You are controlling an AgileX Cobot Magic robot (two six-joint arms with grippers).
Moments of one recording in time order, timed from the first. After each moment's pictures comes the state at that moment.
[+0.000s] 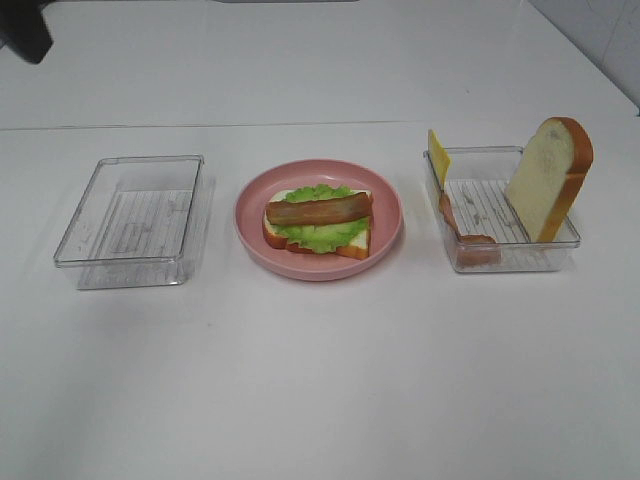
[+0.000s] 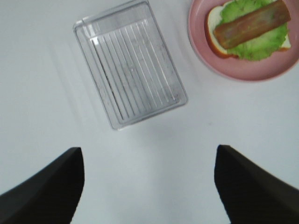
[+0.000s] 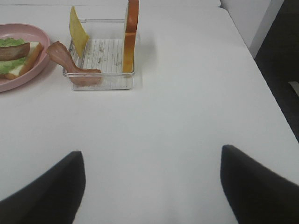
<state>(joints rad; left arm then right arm) -0.30 1.47 -1.50 -0.02 1.21 0.00 -0.05 0.00 -0.50 0.03 1.07 -0.08</state>
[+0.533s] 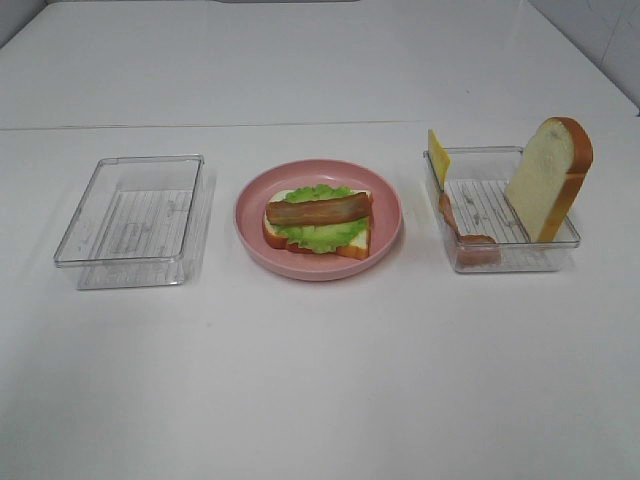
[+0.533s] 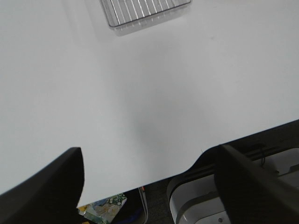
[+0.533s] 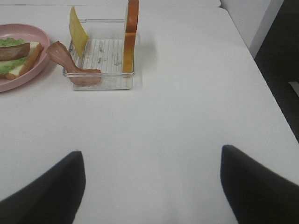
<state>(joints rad) -0.30 0.90 -0.95 -0.02 1.22 -0.05 -0.05 0.00 -0.50 0.03 1.07 -0.08</state>
